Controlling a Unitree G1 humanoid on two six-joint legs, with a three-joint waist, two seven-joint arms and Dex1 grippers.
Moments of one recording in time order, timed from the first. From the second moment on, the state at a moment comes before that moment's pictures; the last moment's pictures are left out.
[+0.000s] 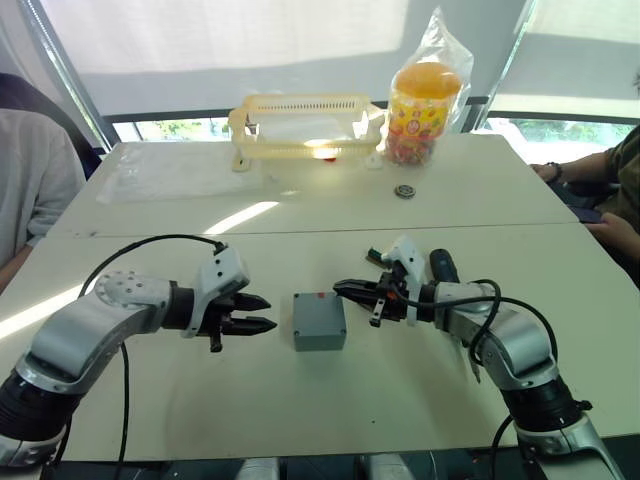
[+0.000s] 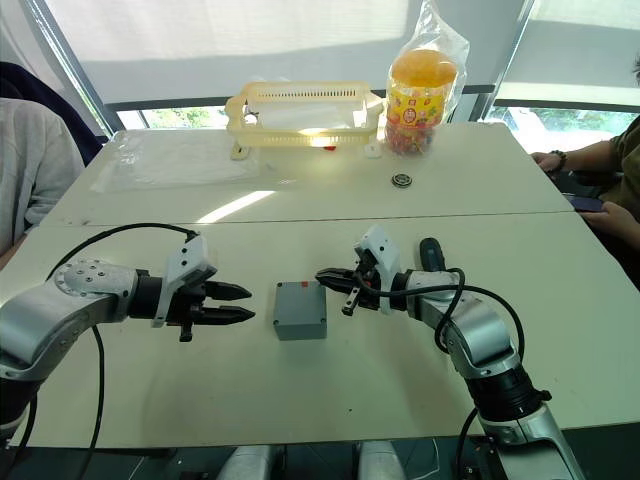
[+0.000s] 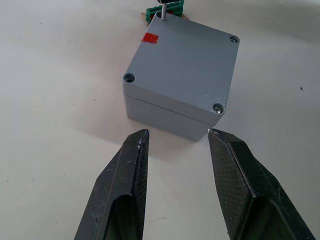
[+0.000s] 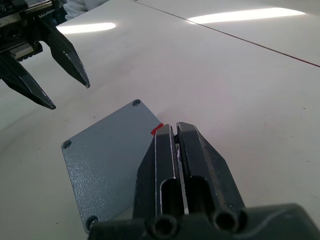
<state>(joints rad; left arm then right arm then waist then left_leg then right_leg) -0.41 0.92 -0.09 -0.42 -0.56 0.85 -1.00 -0.45 -0.49 0.15 -0.26 0.41 0.69 0.79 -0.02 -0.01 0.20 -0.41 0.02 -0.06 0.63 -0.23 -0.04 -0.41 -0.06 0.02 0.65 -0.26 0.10</state>
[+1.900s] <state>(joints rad) -0.59 0.77 -0.23 -0.44 -0.55 0.71 -1.11 -0.75 -1.11 0.08 -0.03 0.82 1.61 0.76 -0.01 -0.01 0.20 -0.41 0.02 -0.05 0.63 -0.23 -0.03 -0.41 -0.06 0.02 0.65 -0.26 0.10</state>
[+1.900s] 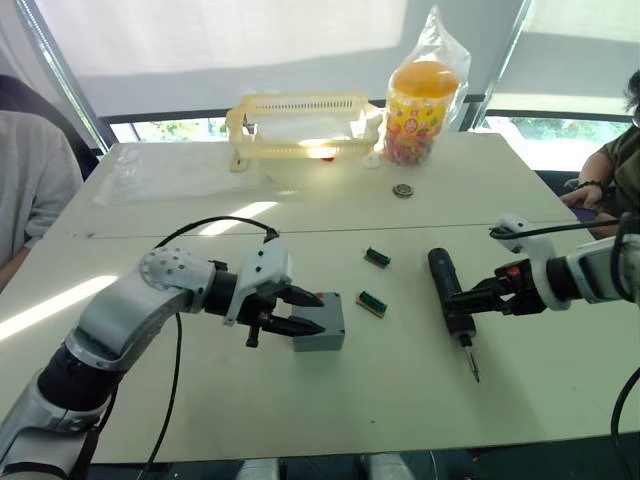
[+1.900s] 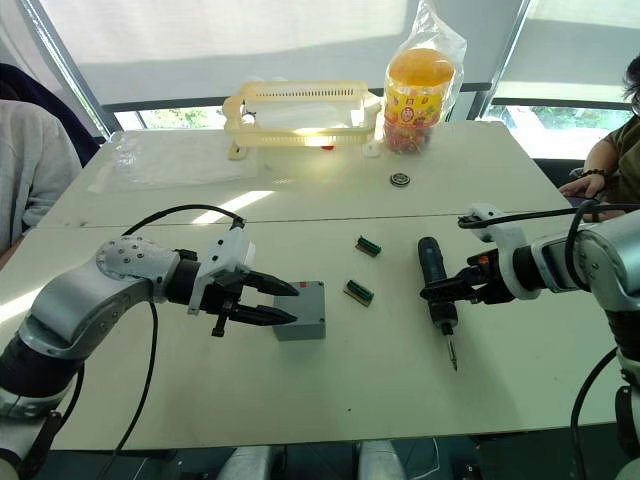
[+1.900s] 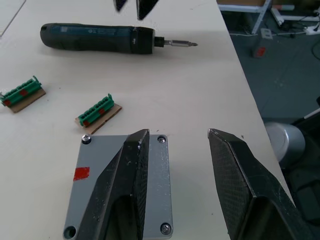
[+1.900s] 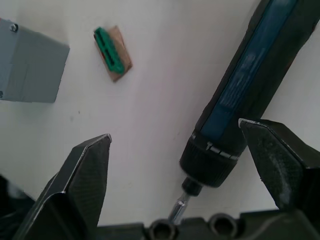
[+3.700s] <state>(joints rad) -0.70 0.74 -0.30 -0.12 -0.38 0.60 -1.27 -0.51 -0.37 -0.32 -0.51 0.71 0.88 -0.04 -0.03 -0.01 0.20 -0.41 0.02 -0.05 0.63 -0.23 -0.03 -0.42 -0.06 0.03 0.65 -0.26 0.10</state>
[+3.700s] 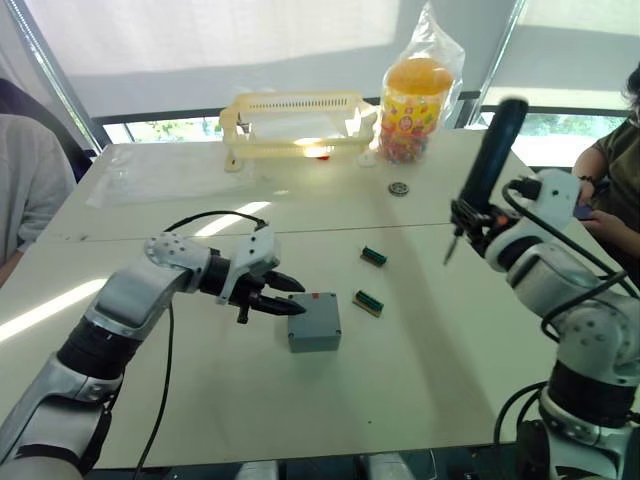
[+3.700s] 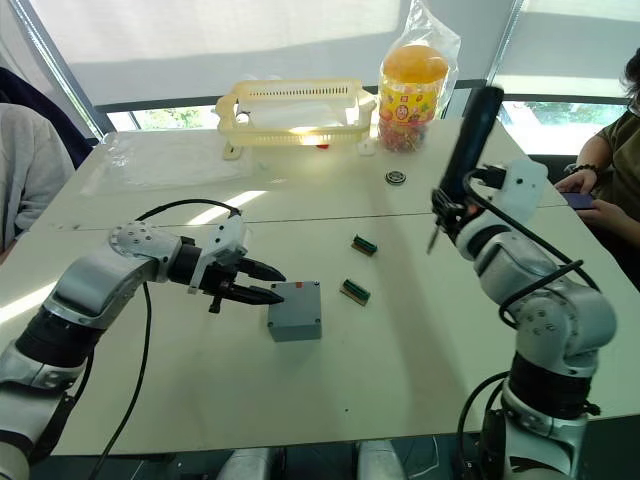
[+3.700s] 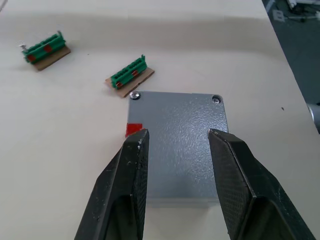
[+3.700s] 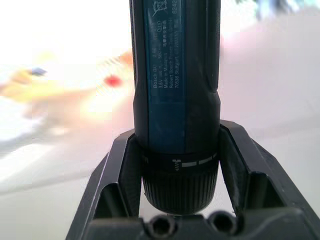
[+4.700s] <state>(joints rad) -0.61 0.71 -0.34 -0.17 -0.25 0.52 -1.21 -0.25 -0.21 0.10 -0.41 0.42 0.33 0.42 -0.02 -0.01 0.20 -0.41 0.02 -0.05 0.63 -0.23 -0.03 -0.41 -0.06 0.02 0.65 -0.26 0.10</state>
